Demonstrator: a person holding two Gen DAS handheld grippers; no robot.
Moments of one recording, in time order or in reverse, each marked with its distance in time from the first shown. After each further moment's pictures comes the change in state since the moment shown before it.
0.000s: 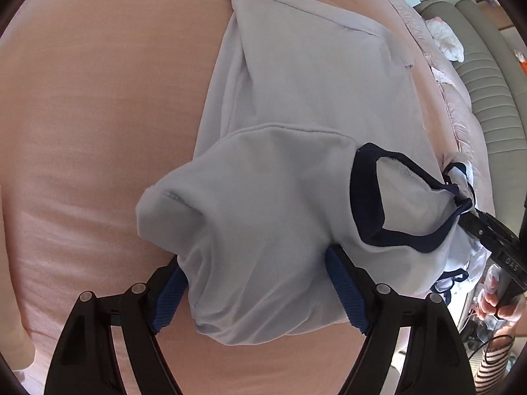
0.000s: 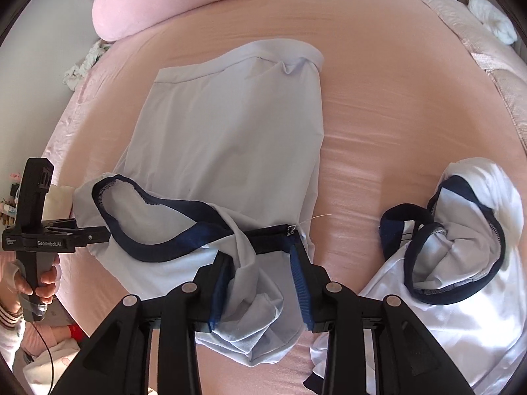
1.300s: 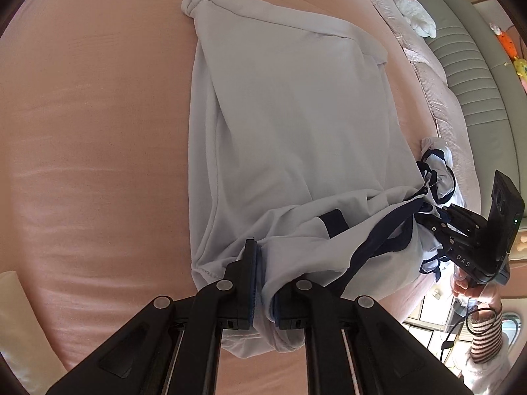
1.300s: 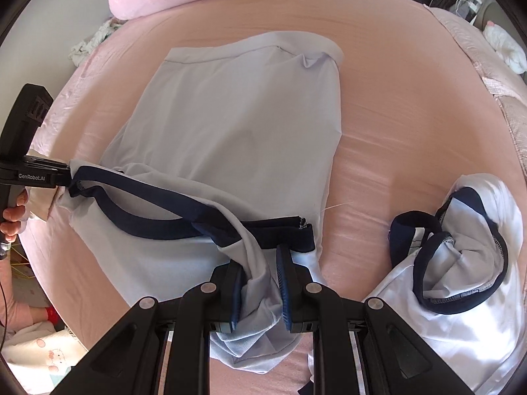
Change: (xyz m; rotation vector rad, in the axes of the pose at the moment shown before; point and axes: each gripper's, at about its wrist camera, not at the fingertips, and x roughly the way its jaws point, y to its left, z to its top) left arm -0.008 -0.003 0.040 0.121 0.087 -0.112; right arm 0.044 0.031 0.005 -0.087 0.037 -0.040
